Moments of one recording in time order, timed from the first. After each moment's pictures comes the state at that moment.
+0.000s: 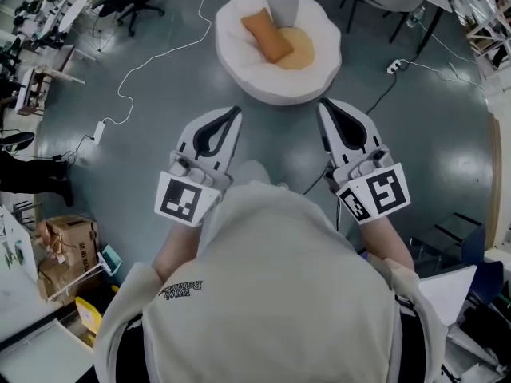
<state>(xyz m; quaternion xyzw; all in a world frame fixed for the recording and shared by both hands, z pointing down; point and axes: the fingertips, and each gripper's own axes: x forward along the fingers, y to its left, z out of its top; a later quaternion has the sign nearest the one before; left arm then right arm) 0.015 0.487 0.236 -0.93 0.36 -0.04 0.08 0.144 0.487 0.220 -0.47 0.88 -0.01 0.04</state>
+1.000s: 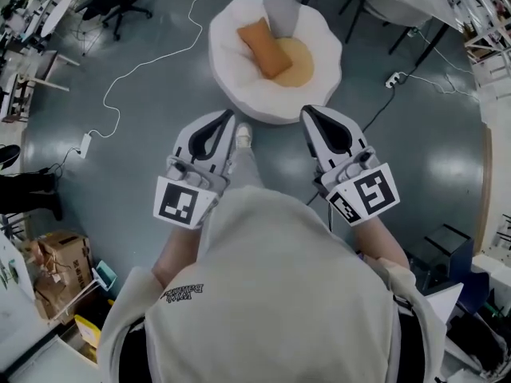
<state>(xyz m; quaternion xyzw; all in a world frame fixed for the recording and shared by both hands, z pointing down) -0.026 0.308 0.276 -0.92 0.38 -0.02 0.04 0.088 0.314 0.261 -0.44 0.90 -0.03 0.02</state>
